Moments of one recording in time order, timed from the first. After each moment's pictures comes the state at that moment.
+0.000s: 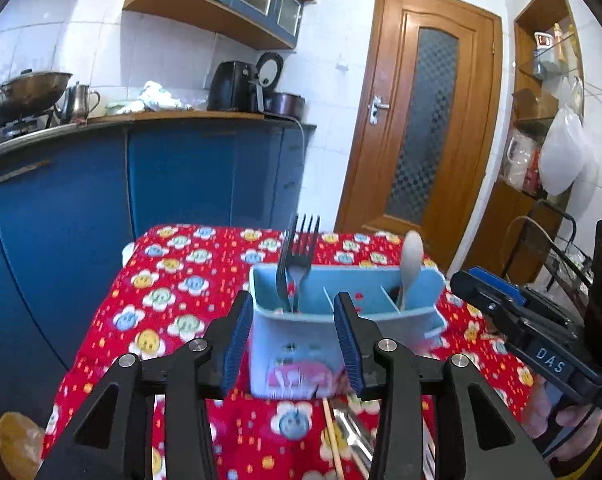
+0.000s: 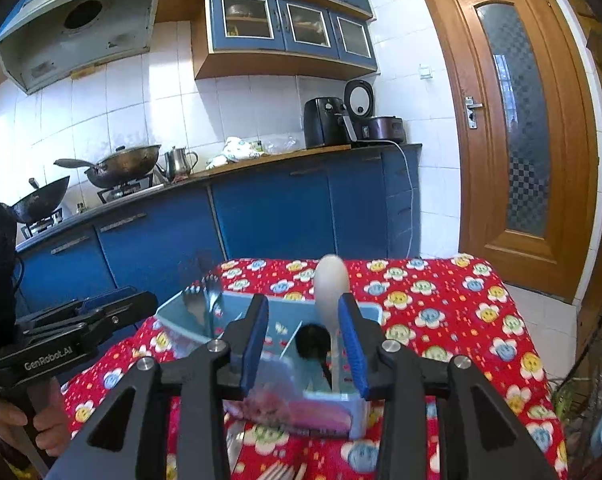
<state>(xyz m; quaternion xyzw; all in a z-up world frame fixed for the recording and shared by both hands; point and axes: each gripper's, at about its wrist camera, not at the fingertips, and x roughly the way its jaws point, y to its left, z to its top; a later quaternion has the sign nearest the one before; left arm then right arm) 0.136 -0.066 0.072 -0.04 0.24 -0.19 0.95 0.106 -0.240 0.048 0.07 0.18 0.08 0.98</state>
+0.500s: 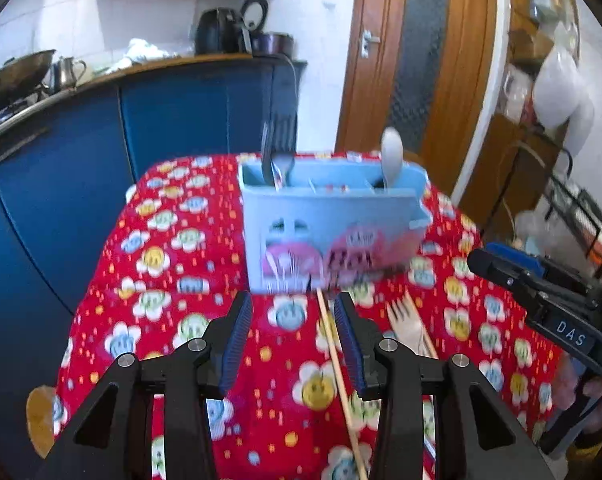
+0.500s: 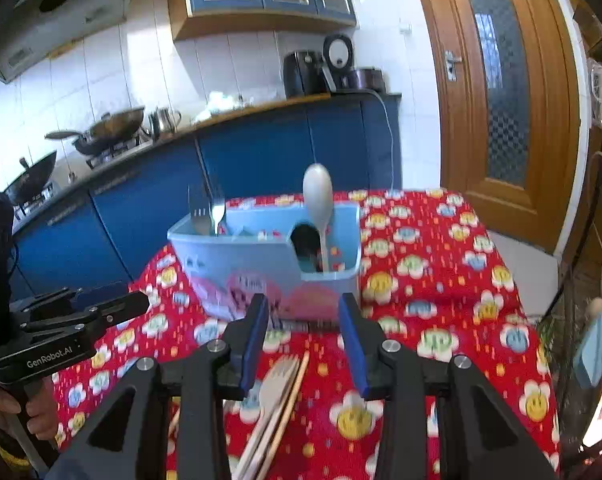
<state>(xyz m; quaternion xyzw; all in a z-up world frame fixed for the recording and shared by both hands) 0.092 -0.072 0.048 0.03 0.35 -0.20 0.91 0.054 -0.235 0.027 0.08 0.28 0.04 0.95</state>
